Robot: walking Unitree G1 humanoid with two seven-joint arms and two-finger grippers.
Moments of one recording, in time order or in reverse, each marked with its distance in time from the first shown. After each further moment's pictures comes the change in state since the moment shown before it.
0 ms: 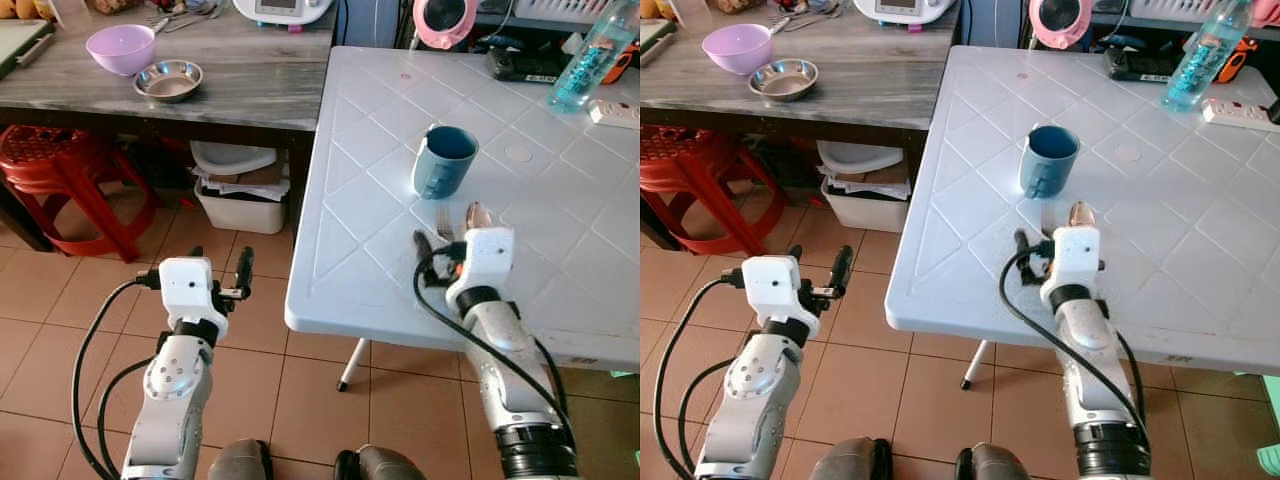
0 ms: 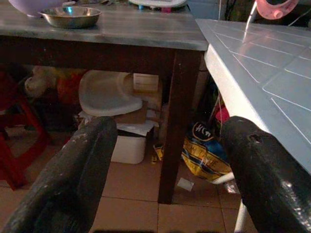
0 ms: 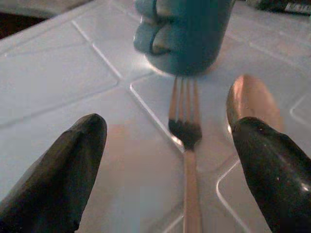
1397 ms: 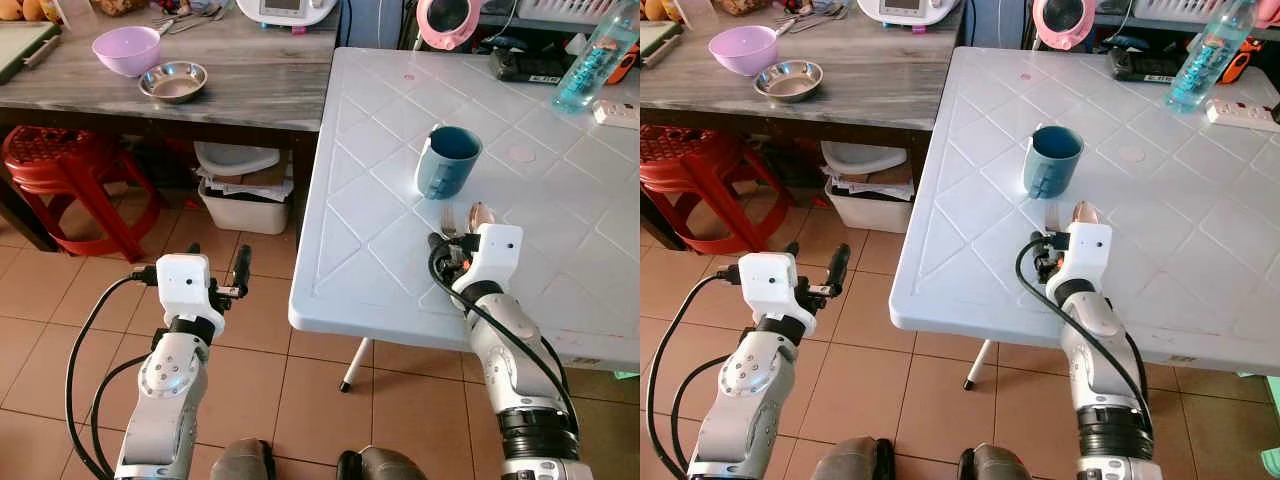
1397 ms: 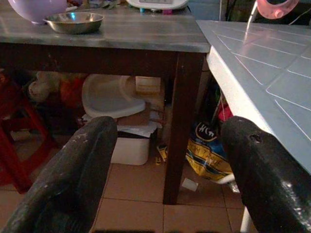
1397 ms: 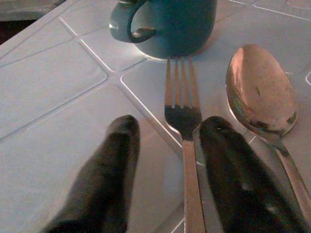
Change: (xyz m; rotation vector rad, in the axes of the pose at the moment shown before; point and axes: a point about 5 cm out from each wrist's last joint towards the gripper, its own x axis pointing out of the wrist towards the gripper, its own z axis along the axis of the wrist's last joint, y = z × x) left arm 0.000 0.003 0.005 0.021 0.001 -0.008; right arm 0.010 -0.009 -0.003 0.172 0.106 -0.002
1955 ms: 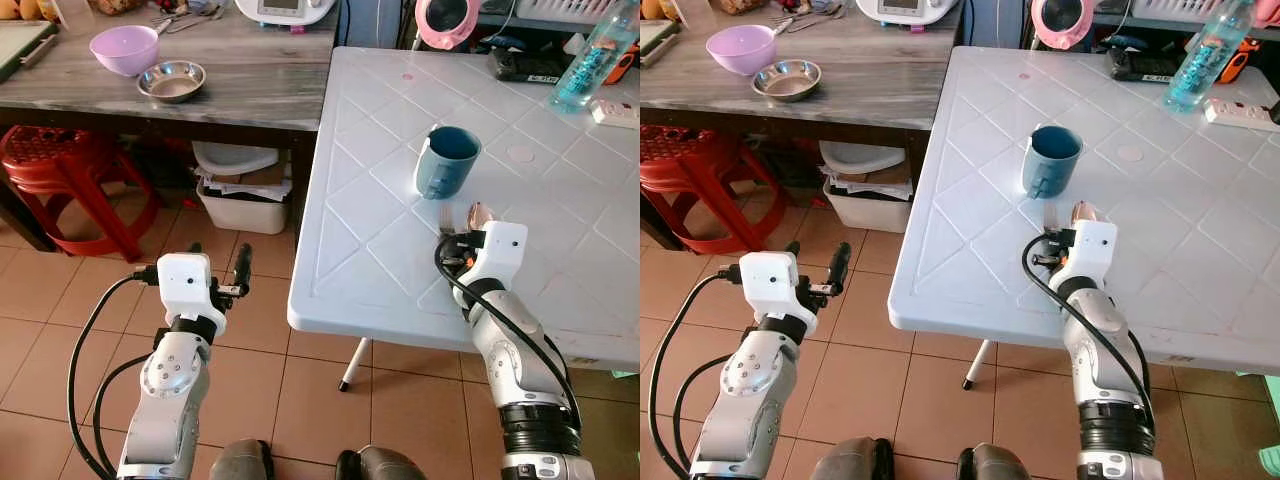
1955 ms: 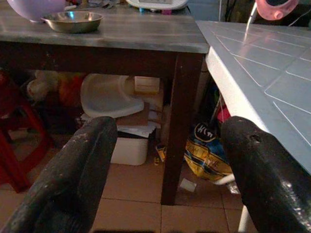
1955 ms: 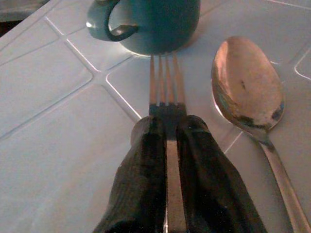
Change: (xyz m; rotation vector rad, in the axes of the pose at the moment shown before) left arm 0.001 -0.002 0.000 -0.008 -0.002 0.004; right arm 0.002 -0.003 0.001 0.048 0.027 -0.024
